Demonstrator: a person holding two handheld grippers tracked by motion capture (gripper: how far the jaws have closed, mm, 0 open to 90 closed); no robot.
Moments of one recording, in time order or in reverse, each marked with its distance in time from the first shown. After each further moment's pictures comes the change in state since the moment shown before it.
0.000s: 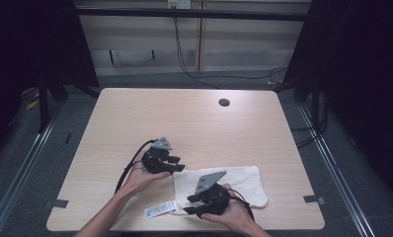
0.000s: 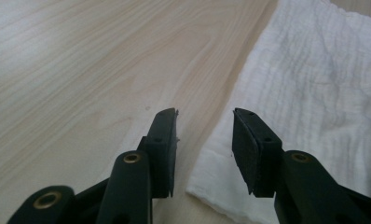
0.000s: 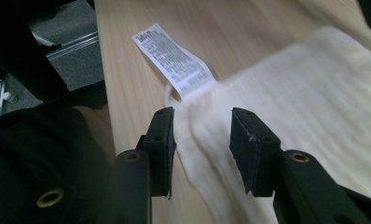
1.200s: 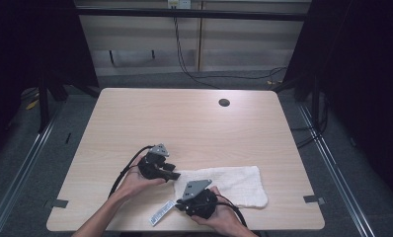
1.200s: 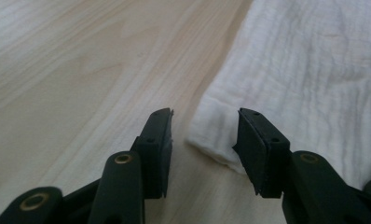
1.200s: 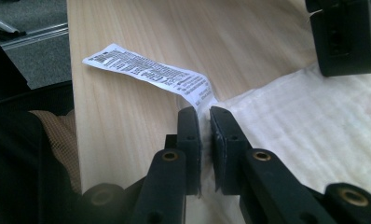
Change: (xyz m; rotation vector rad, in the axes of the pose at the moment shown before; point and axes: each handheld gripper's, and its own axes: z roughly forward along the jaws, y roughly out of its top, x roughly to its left) left arm 0.002 -0.022 0.003 0.092 -0.038 -0.002; right arm 0.011 0.003 0.032 0.004 -0.109 -0.101
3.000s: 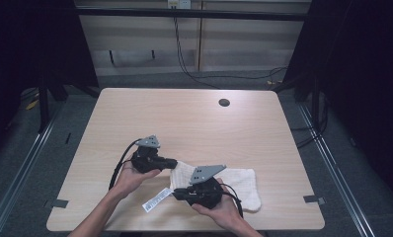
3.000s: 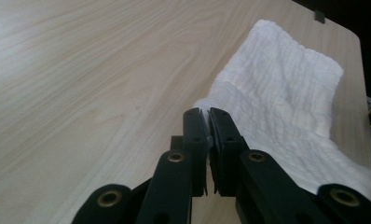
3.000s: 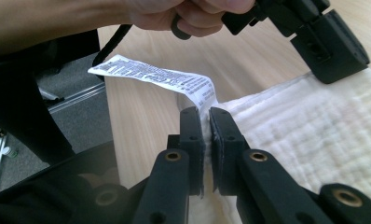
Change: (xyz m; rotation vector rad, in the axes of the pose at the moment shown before) left arm 0.002 0.013 -0.035 -0.163 -0.043 -0.026; right arm -0.012 0.026 -0.037 -0.196 0.074 0.163
